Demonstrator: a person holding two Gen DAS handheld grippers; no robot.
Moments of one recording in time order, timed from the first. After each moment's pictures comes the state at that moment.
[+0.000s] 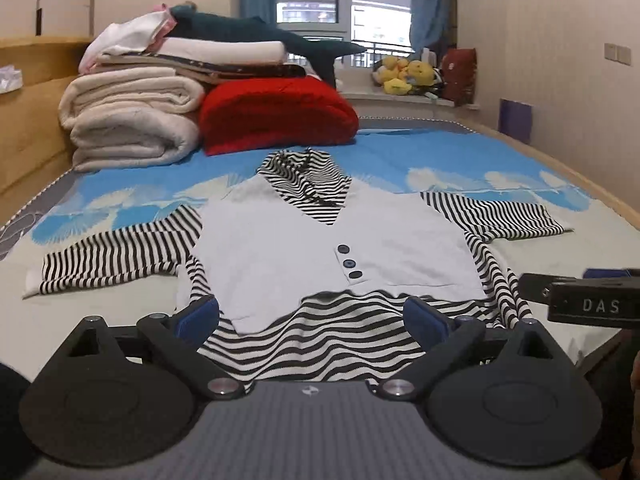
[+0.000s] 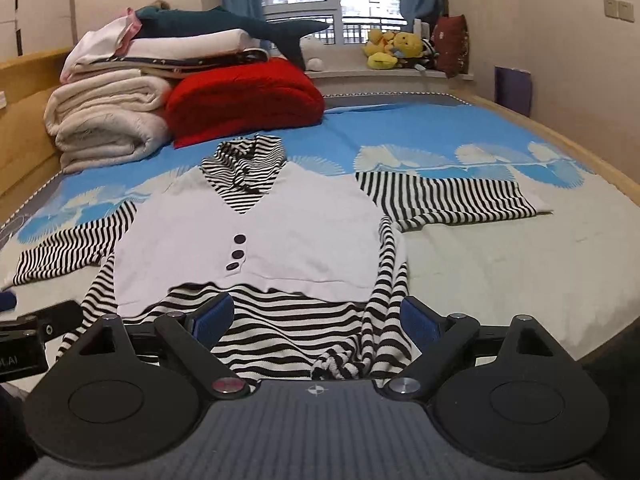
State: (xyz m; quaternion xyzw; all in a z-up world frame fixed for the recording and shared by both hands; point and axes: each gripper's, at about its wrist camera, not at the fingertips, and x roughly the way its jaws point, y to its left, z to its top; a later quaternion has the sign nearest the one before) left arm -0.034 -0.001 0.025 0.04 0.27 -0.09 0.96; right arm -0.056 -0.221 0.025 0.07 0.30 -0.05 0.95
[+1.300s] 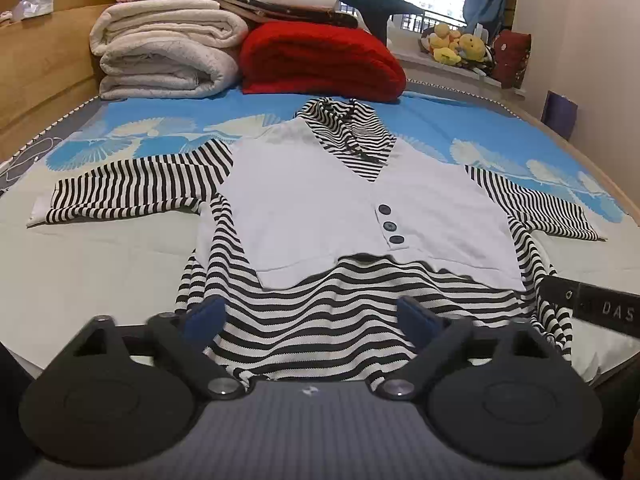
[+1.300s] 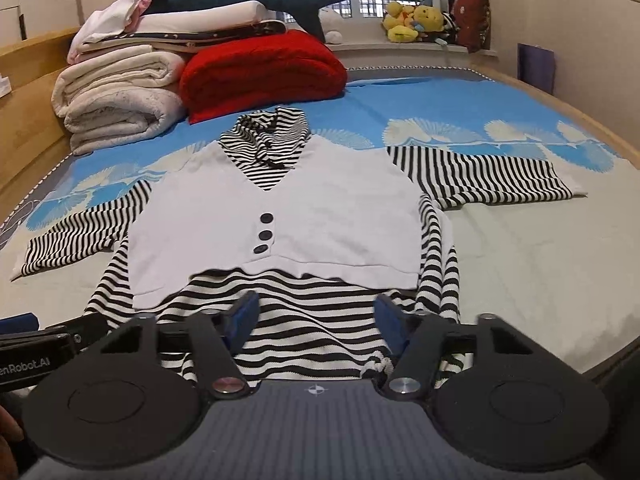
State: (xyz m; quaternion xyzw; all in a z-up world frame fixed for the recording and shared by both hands) left arm 0.003 0.022 0.000 -0.02 0.35 -0.03 0.94; right arm -0.020 -0.196 0.011 0.08 0.34 -0.03 0.94
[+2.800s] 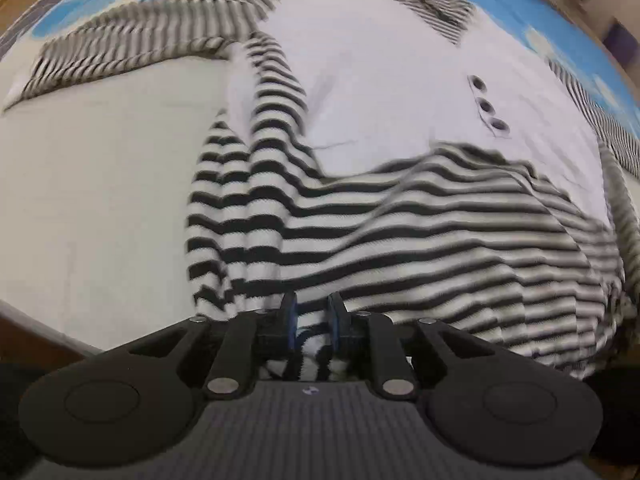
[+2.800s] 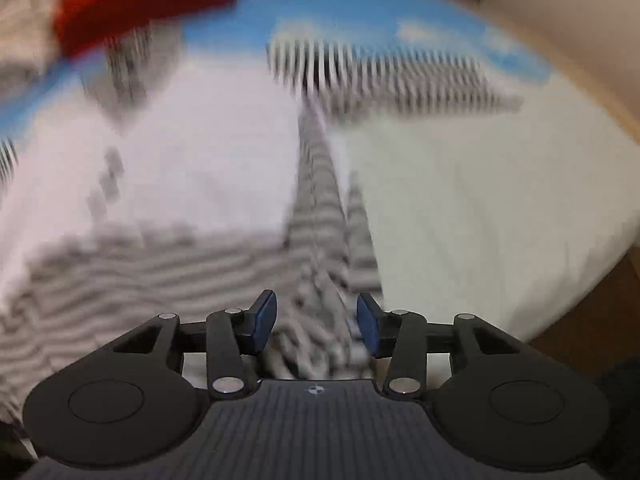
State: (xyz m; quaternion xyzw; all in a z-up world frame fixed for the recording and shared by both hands) left arm 0.091 0.074 -0.057 -0.04 0.56 0.00 0.83; right arm 0.046 -0.266 -0.075 0.09 0.49 -0.17 0.85
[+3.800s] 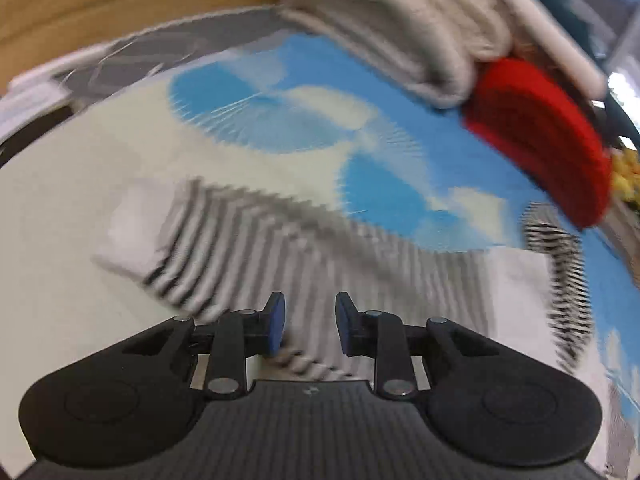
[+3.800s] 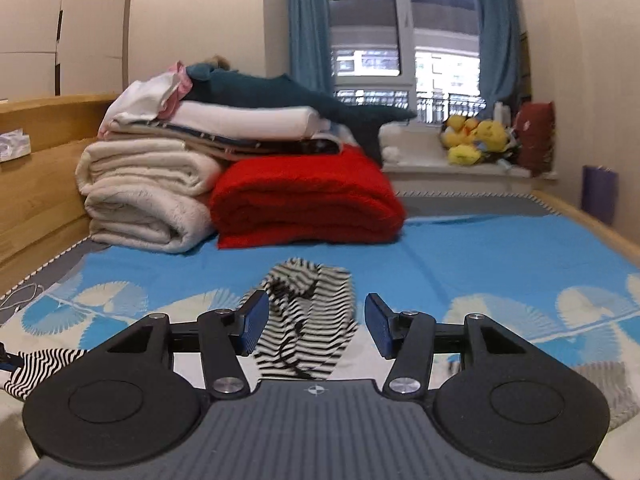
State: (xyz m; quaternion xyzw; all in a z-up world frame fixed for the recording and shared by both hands) left arm 0.279 0.348 -0.002 -0.24 0.42 0.16 0.86; right arm 0.215 -0.199 0.082 0.04 0.20 0.04 0.98
